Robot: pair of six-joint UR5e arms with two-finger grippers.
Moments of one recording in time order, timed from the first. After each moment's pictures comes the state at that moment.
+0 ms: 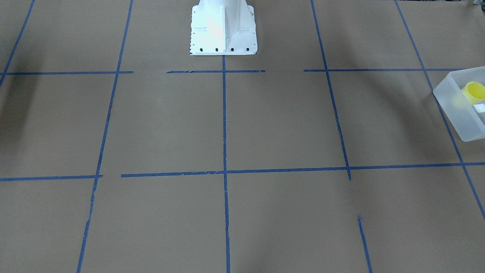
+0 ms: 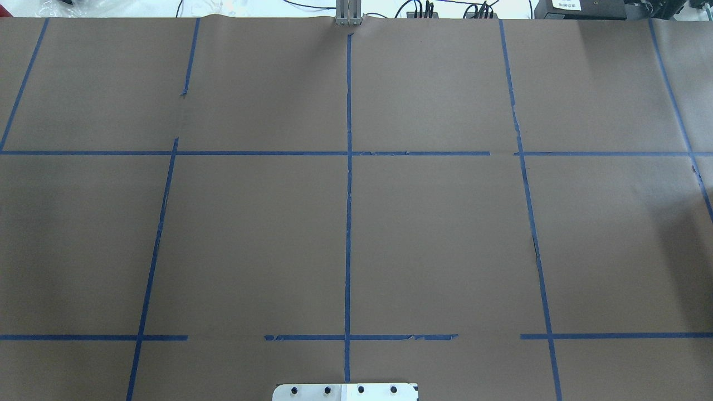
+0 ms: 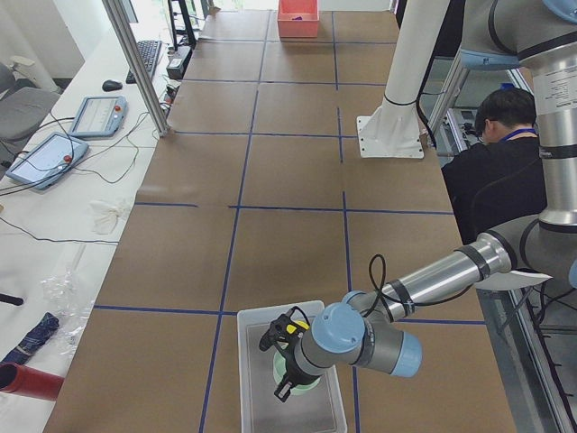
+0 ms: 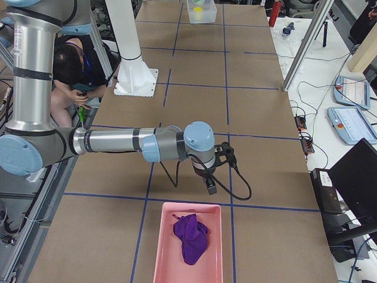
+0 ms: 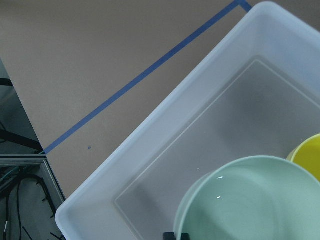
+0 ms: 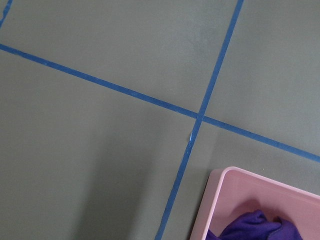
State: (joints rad) left arm -1.71 -1.30 -1.36 -2.35 -2.21 0.50; right arm 1.61 -1.71 1.80 -1.48 2.39 -0.24
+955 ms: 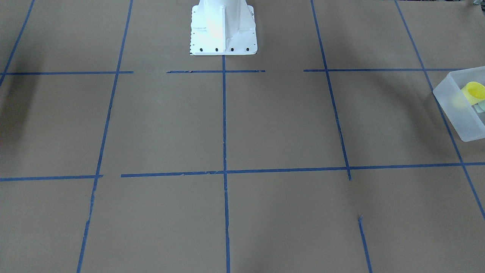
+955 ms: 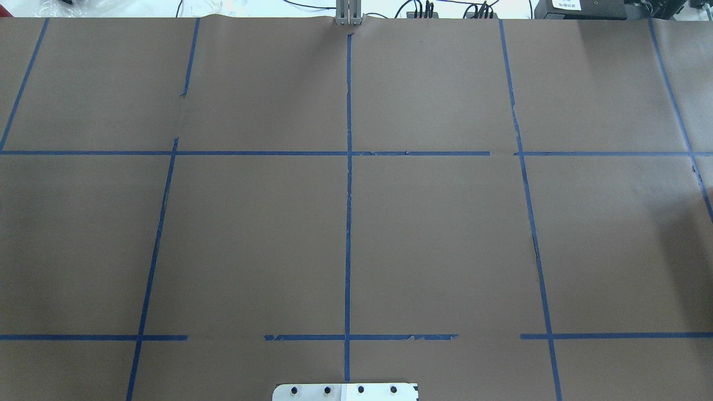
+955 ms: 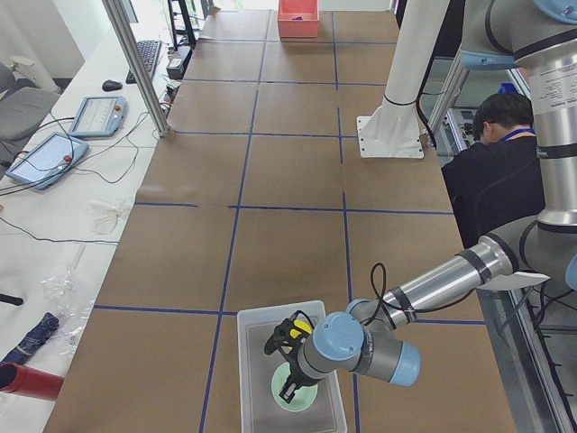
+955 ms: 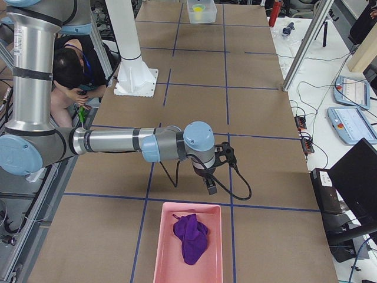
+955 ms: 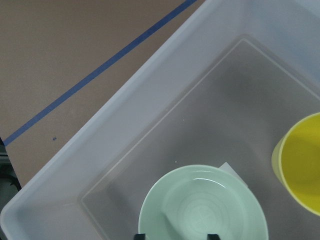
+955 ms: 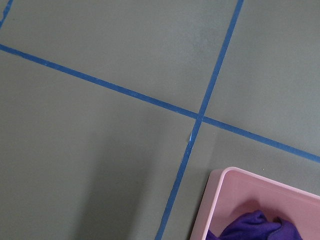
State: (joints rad) left arm -1.64 -1.30 -1.33 -2.41 -2.25 0.44; right arm 1.61 -1.71 1.80 -1.48 2.39 -0.23
